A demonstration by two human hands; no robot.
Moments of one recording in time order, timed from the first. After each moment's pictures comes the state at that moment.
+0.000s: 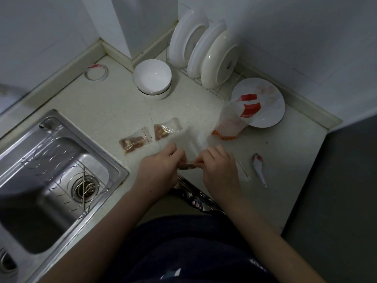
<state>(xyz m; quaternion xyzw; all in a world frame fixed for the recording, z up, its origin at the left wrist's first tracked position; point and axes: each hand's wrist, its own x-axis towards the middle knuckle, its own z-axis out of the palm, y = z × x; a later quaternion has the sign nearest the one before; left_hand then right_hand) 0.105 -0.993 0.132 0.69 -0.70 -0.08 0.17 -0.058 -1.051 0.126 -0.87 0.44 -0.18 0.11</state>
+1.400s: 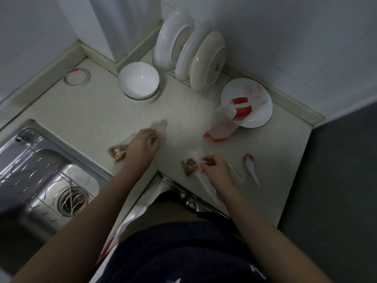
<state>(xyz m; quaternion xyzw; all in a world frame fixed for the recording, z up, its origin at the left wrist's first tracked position) 0.163 -1.058 0.051 0.76 -0.53 -0.21 0.31 -0.062 -1.078 0.064 -0.47 0.69 -0.17 0.53</state>
